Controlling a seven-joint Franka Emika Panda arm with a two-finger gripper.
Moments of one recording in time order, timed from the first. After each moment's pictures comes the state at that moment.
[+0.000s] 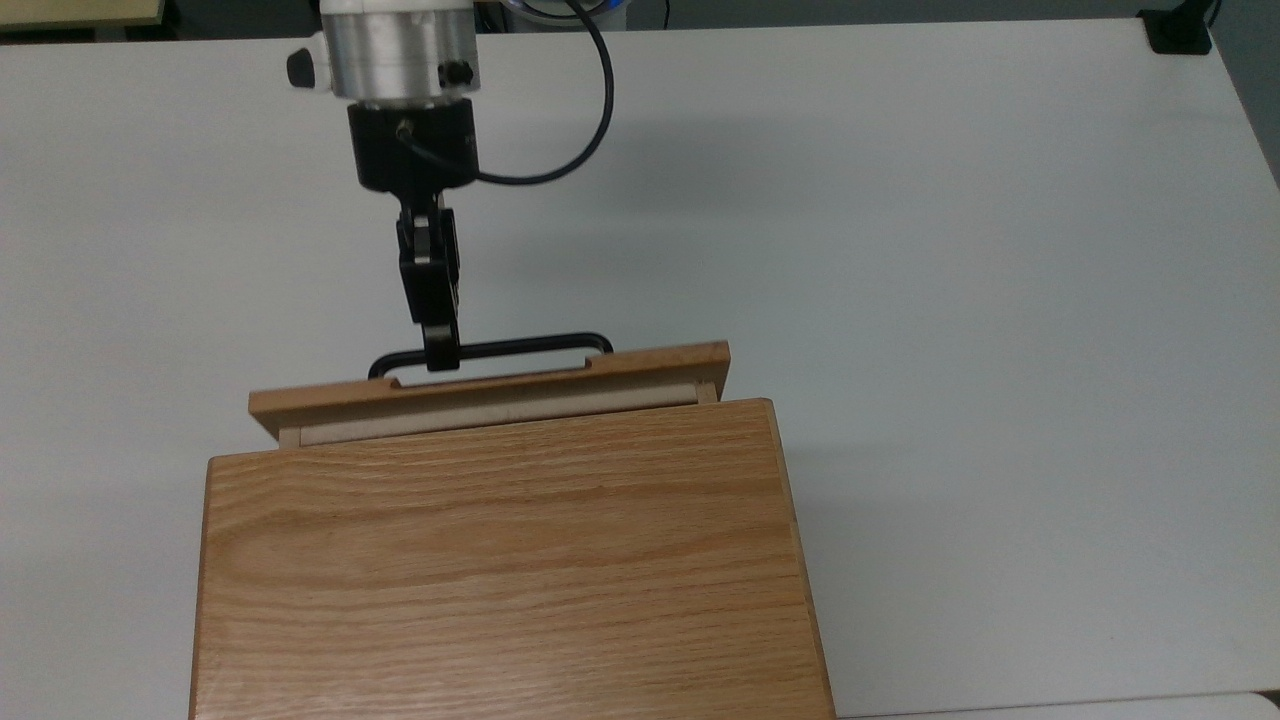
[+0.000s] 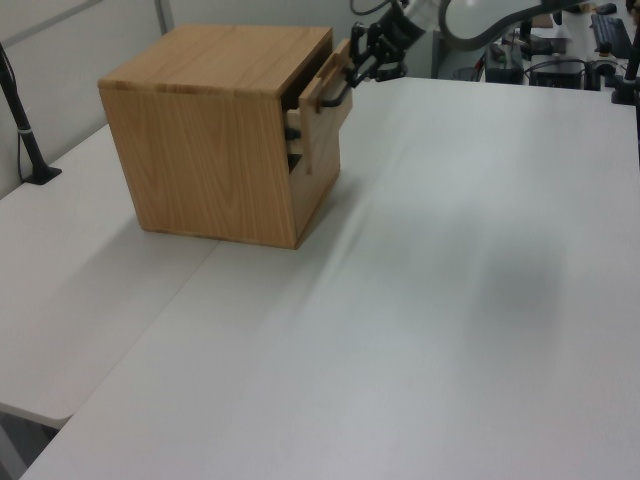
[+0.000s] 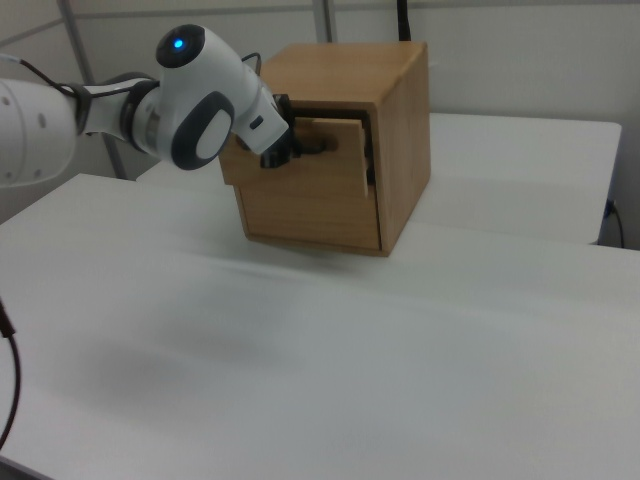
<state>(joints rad) -0.01 0.24 -0.02 -1.72 0.19 2.70 1.20</state>
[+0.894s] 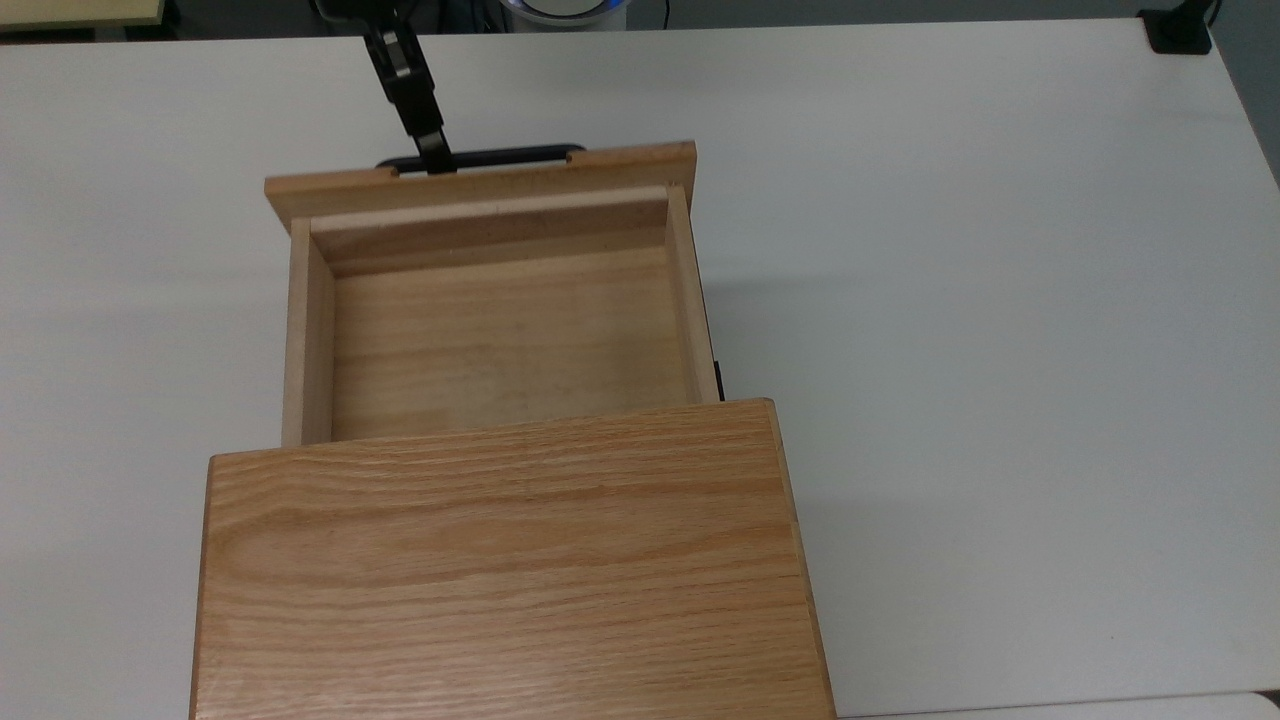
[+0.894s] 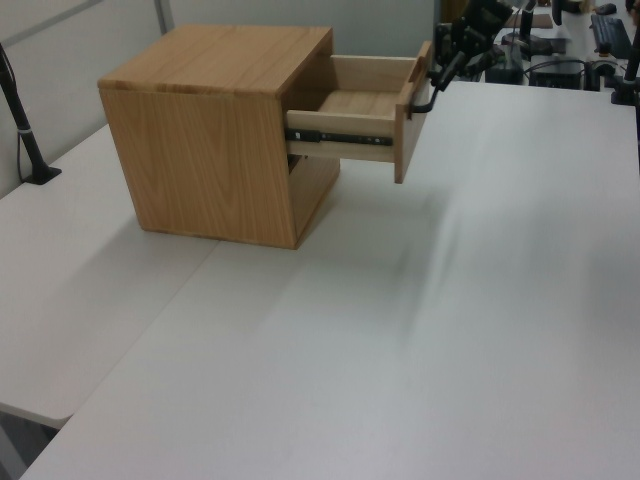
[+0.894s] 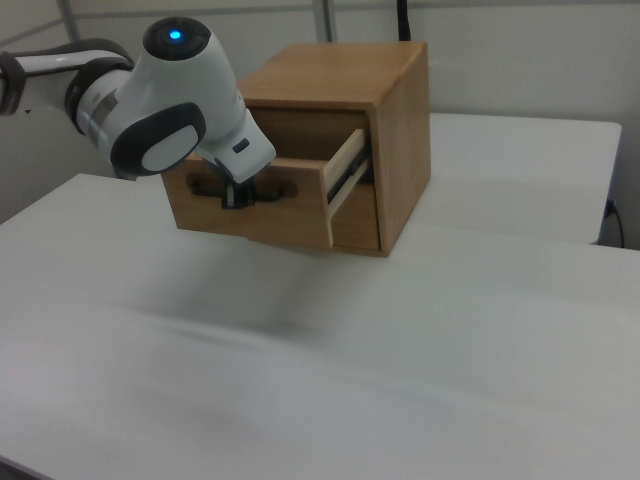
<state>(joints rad) -0.01 -0.12 -0.14 -2.02 0.43 2.30 0.78</state>
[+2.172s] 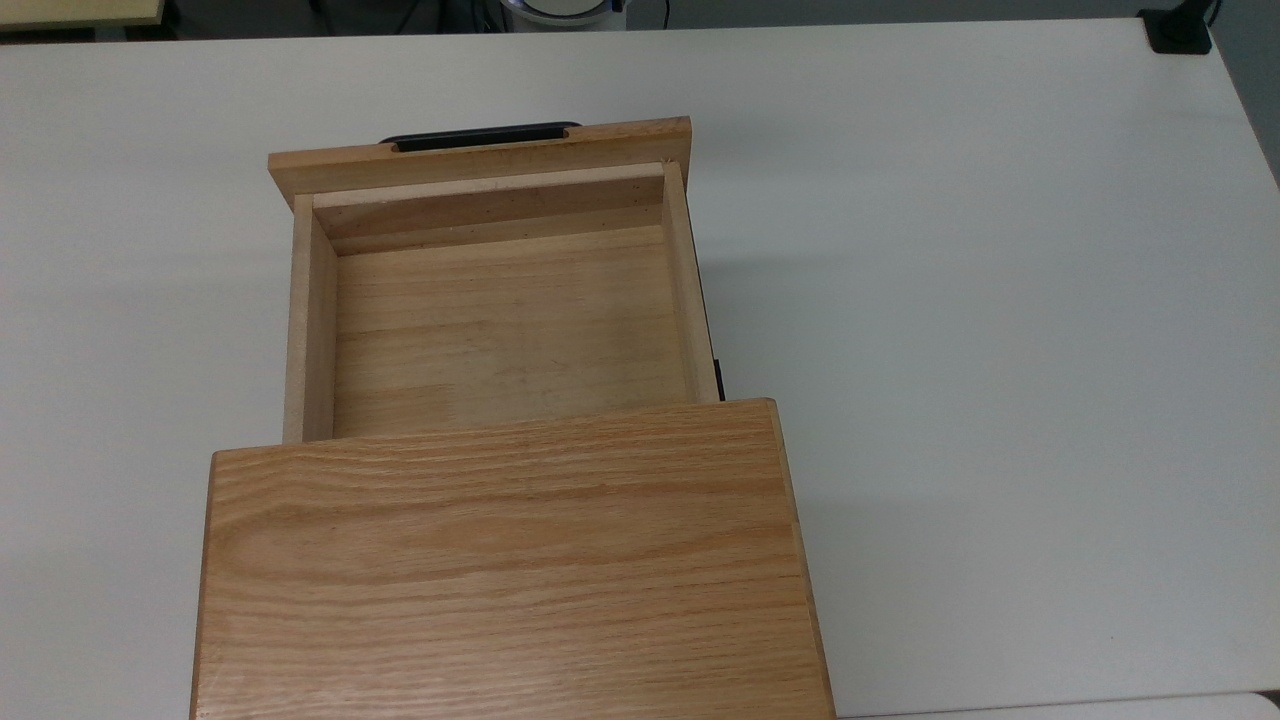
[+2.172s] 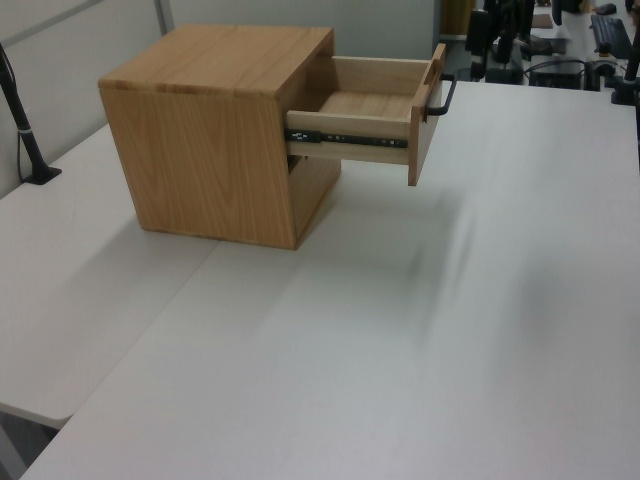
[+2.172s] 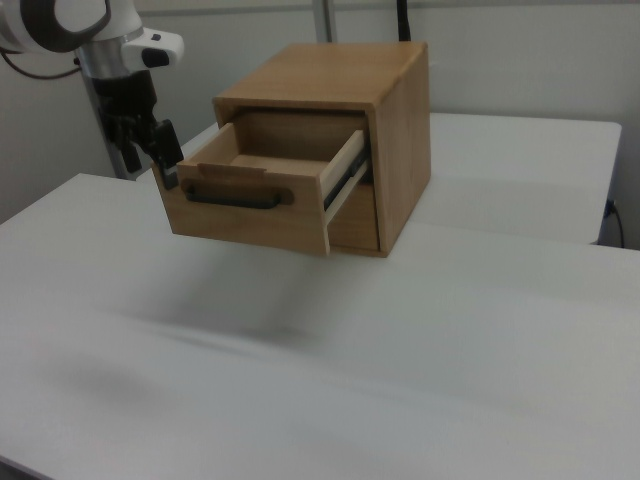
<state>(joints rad) 0.01 -0.09 0.07 -1.67 0.02 1.60 0.27</state>
